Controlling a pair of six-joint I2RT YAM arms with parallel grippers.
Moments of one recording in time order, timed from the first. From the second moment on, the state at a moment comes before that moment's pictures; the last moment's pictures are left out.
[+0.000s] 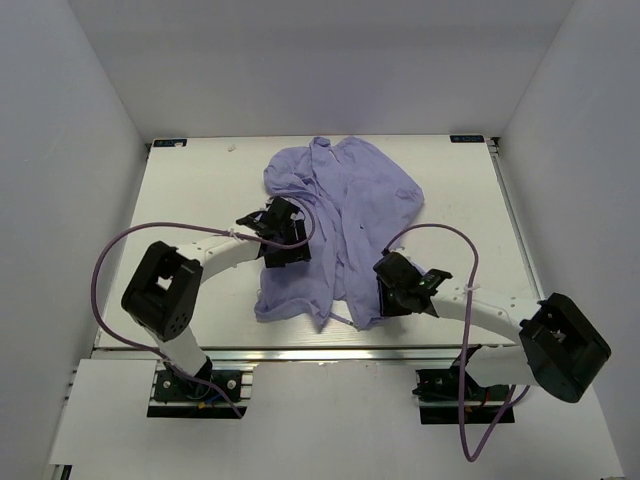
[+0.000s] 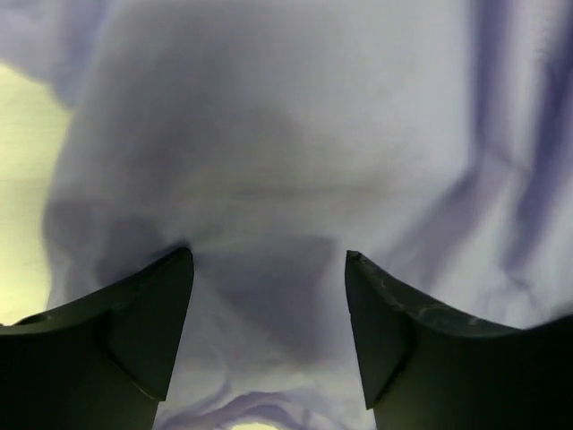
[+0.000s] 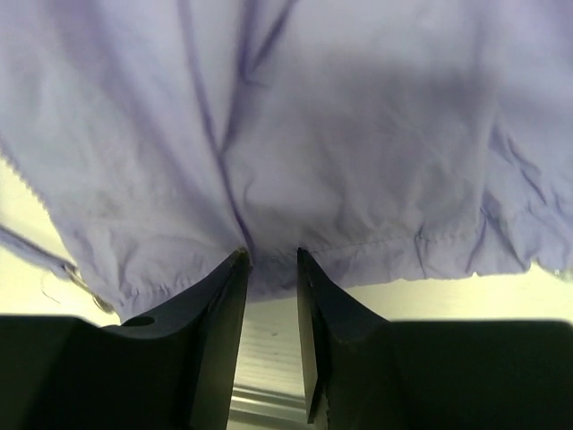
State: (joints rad) left arm -0.58 1.68 1.05 -0.40 -0.05 -0.69; right arm 0.80 1.28 0.59 -0.45 0.16 0.60
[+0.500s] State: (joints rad) left arm -0.50 1.91 1.23 -0.40 -0.20 -0.71; right arm 0.62 1.46 0.70 -0.32 0.19 0.53
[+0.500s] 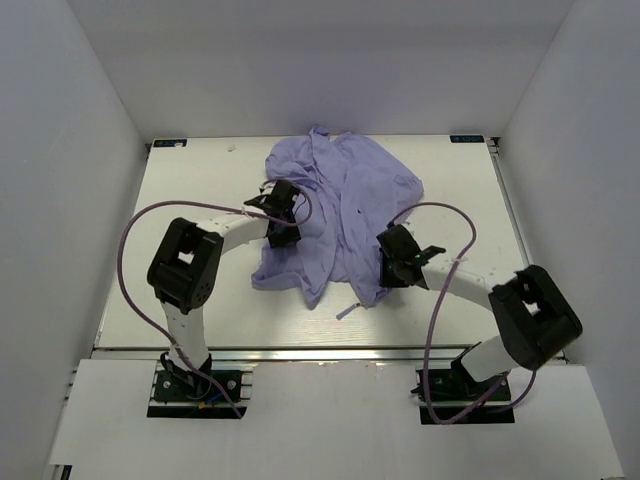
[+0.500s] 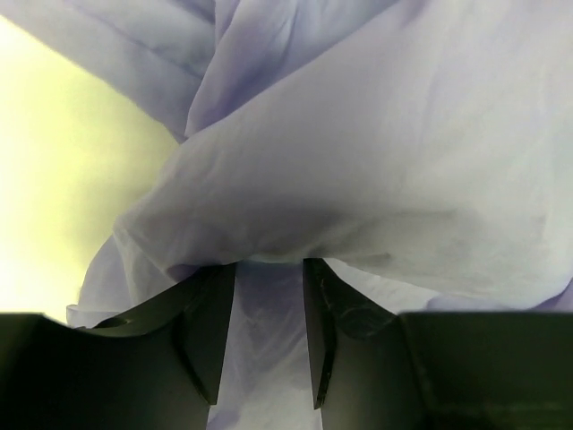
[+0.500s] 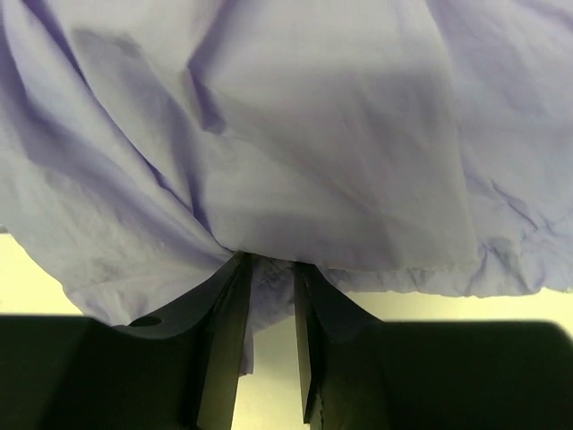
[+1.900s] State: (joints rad) left arm -0.41 1.14 0.81 -0.49 0.07 -0.67; right arm 0.84 1.56 0.97 -0.48 0.22 0.23
